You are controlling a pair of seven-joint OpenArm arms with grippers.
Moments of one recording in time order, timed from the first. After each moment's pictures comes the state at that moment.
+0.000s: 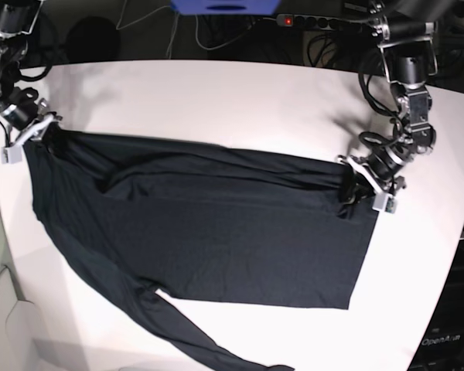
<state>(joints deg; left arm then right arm) -8.5 -14.9 -15.3 47.6 0.7 -42.1 1.4 -9.2 23.4 26.9 61.9 34.9 43.2 -30.7</state>
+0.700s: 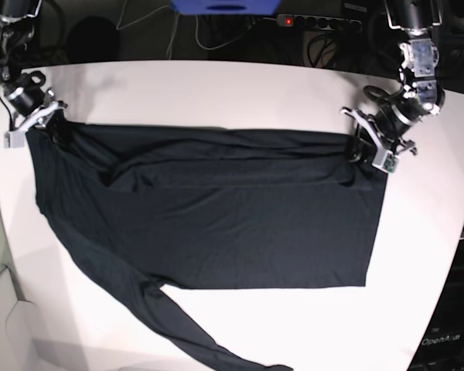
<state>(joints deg) 10.0 -15.7 -15.5 71.8 0.8 -40.0 9.9 -14.8 22.2 24.4 62.7 37.7 43.2 -22.3</state>
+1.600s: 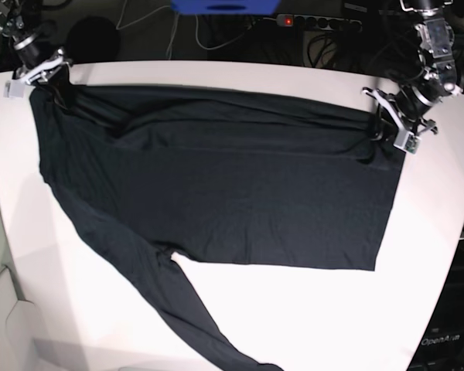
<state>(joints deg) 15.7 -17.1 -23.2 75.7 -1.0 -42.5 15.3 -28.3 18.6 24.6 63.2 38.0 46.7 -5.0</state>
